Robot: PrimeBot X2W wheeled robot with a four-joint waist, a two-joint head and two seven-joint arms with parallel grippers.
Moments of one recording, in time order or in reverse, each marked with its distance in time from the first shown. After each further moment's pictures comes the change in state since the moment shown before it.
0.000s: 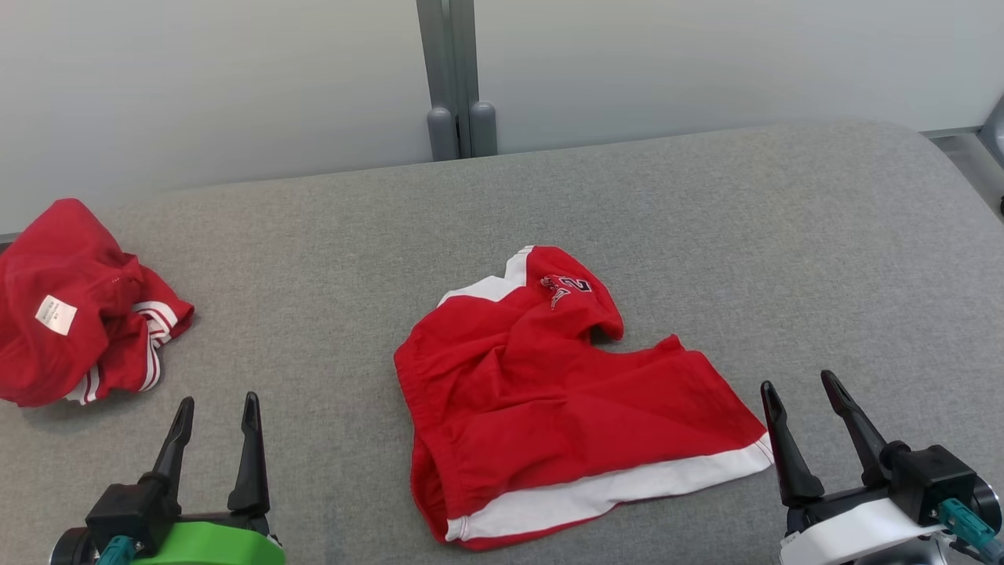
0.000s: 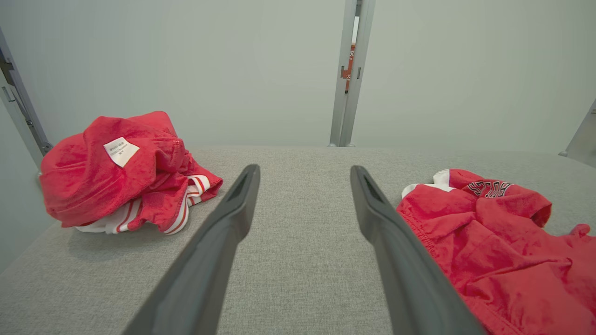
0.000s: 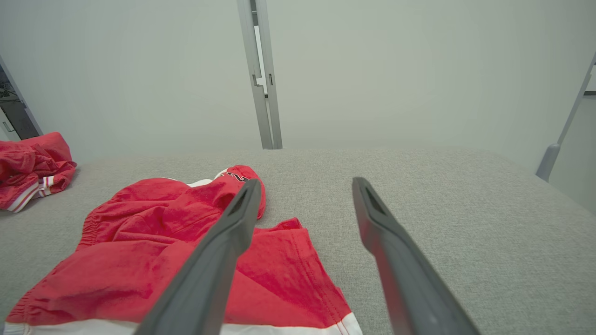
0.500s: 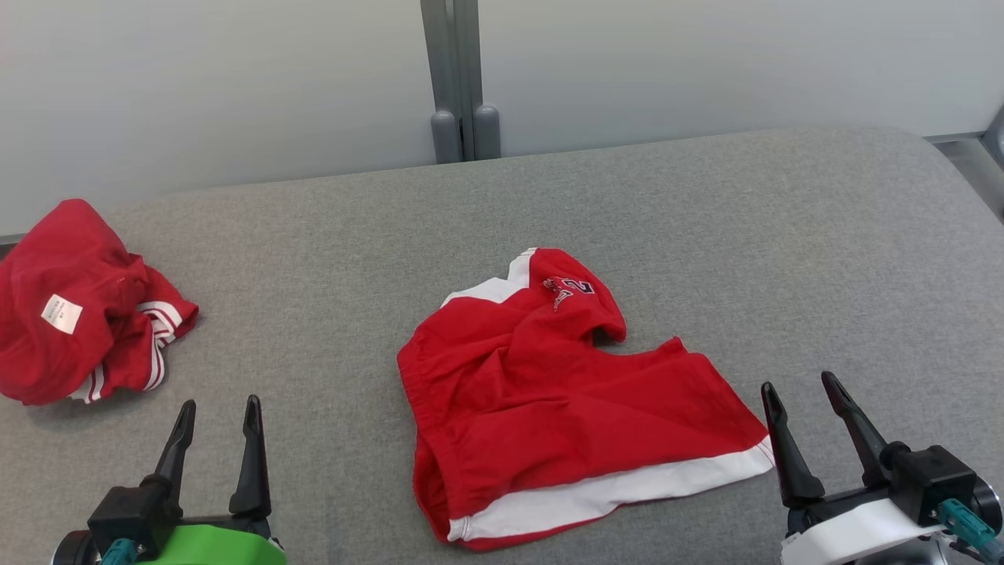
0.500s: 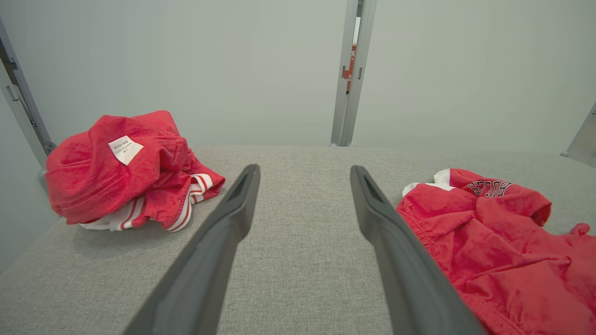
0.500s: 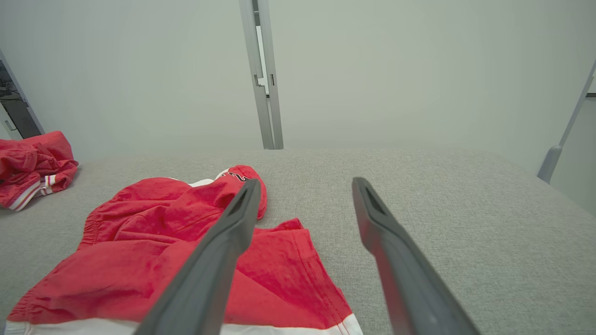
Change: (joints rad) left arm 0.006 -0.002 -0.001 0.000 0.001 0.000 0.000; right arm 0.000 -0.003 0.001 0.005 0.000 0.000 0.000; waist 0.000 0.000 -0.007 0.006
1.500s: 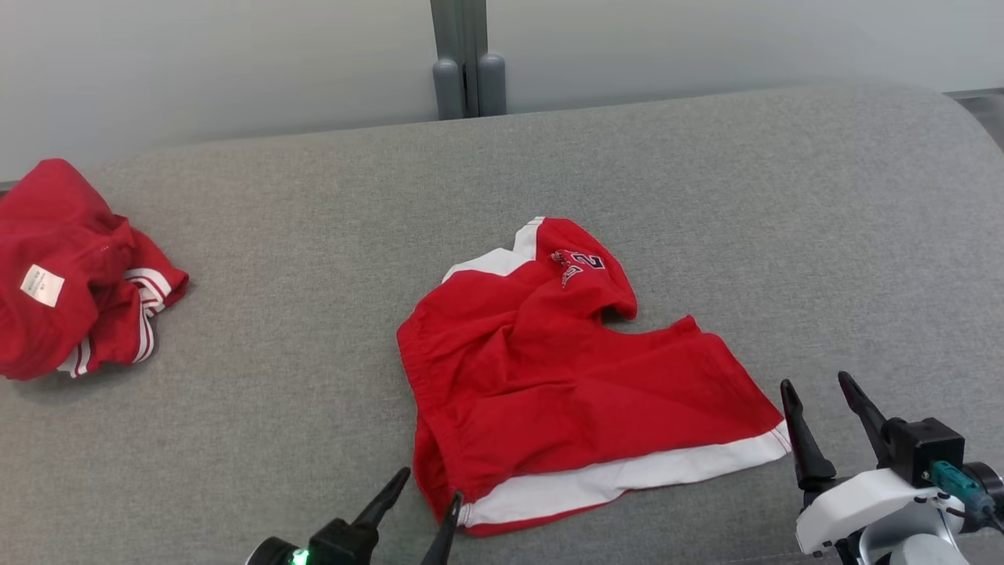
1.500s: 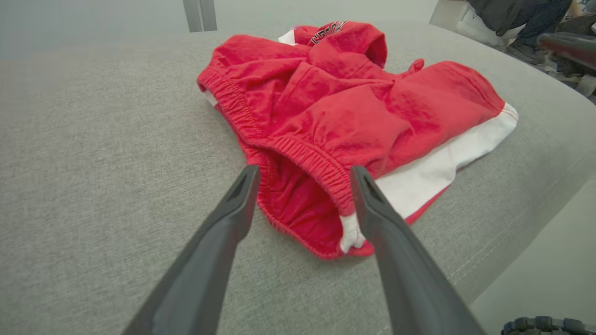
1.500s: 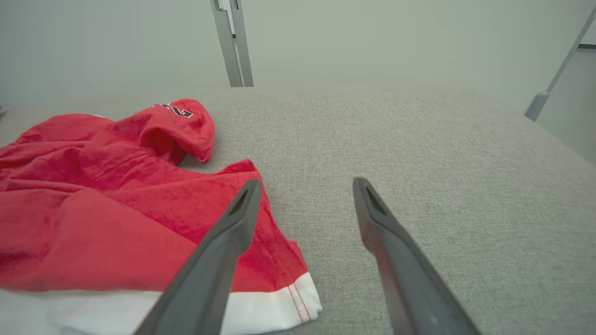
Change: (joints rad) left arm -0.020 0.066 -0.492 0.132 -0.033 -0.003 0.000; right arm -0.122 -0.030 -0.021 0.248 0.002 0.000 0.000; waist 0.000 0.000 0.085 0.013
